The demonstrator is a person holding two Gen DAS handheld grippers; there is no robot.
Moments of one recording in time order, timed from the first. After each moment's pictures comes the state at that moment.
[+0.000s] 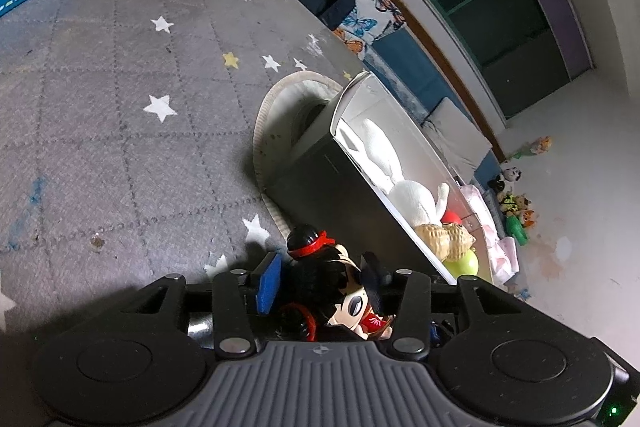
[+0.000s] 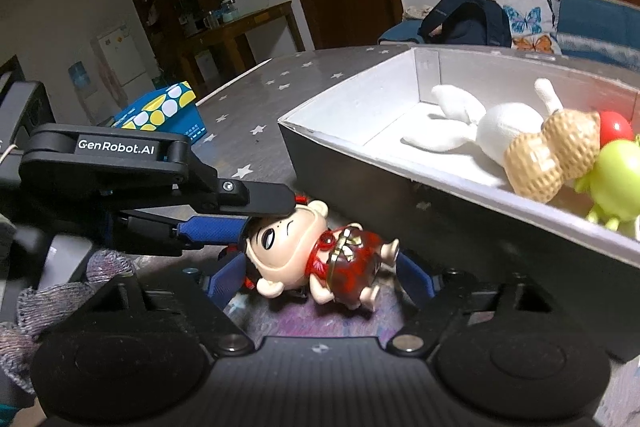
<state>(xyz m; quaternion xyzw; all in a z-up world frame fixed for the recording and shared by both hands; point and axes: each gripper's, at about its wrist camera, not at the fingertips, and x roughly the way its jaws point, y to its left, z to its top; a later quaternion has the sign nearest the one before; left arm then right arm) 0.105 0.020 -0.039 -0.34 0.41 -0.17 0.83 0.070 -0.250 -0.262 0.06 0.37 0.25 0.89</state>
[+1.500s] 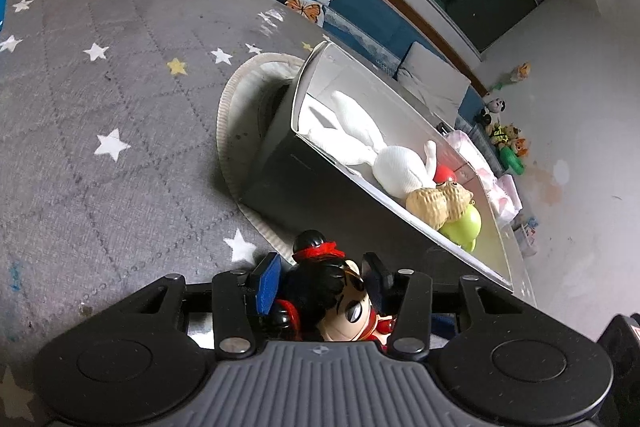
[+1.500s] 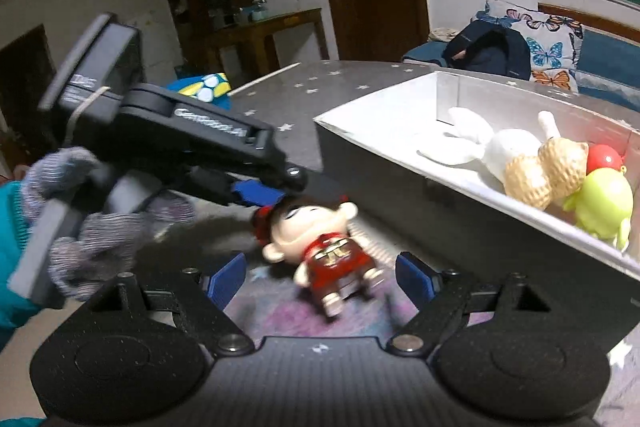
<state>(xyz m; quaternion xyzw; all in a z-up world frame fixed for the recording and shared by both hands) 0.124 0.009 -0.030 -0.24 0.44 -0.23 0.83 0.040 -0.250 -0.250 0.00 0.34 0.28 0.90</state>
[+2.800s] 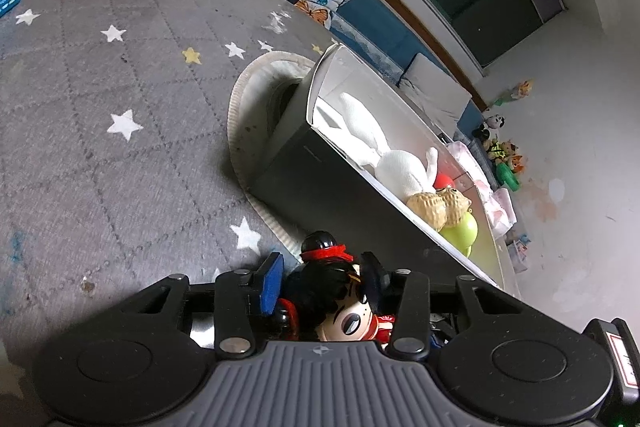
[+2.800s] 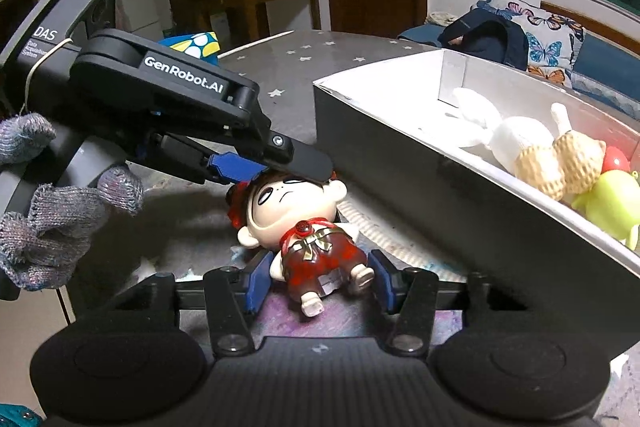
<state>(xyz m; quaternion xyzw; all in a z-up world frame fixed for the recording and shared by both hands) 0.111 0.018 -0.032 -0.27 0.44 -0.22 0.83 0.044 -0.230 -0.265 -0.06 0.36 0.26 0.89</state>
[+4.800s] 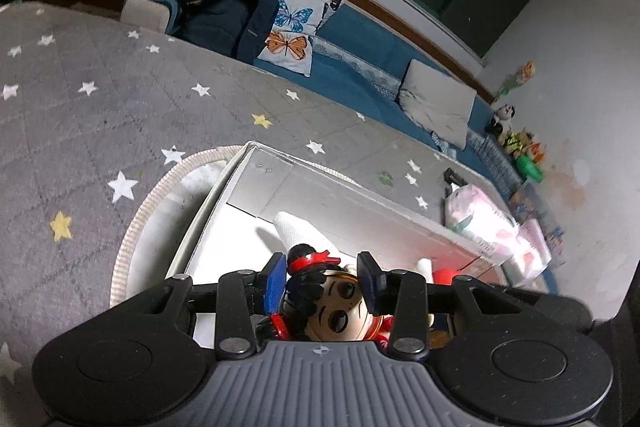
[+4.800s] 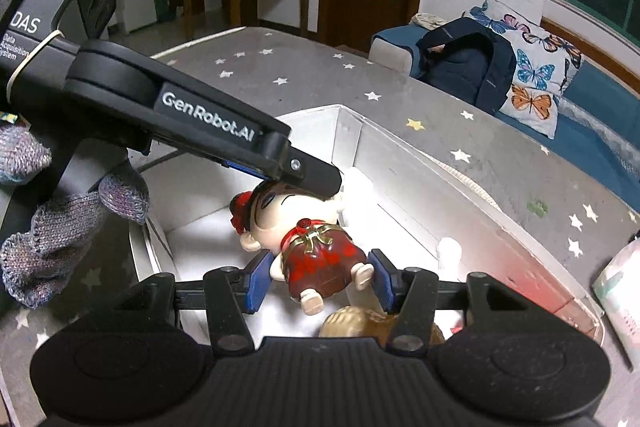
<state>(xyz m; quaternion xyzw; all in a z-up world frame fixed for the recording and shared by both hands) 0.233 -0.075 0.003 -0.17 0.40 -0.22 0.87 0.181 -0.275 -0.227 -0.14 0.38 0.25 0.88</state>
